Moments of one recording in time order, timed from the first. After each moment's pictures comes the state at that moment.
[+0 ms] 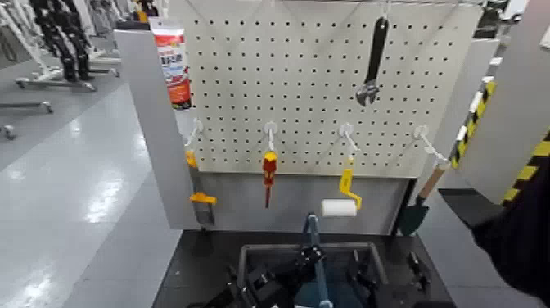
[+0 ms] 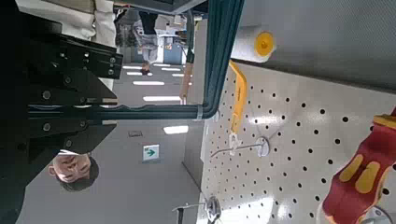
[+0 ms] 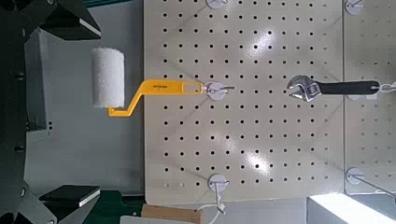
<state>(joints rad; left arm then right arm) -0.14 0.23 -0.47 -1.40 1.86 0.68 -0.45 0.27 -0.06 0.16 -1.61 0.02 -0.43 -0.21</state>
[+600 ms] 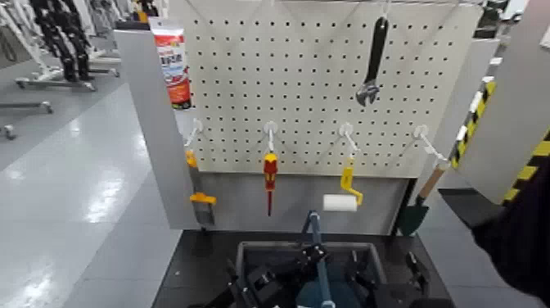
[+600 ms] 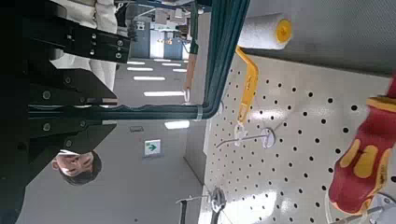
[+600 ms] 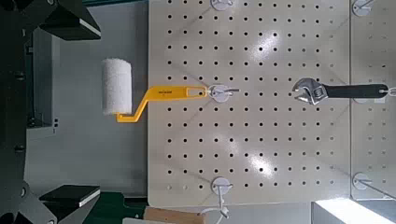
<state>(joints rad) -0.11 0.22 -0.45 -1.44 1.87 0.68 -0.44 0.27 -0.06 0.16 -1.62 0.03 -0.40 -0.20</state>
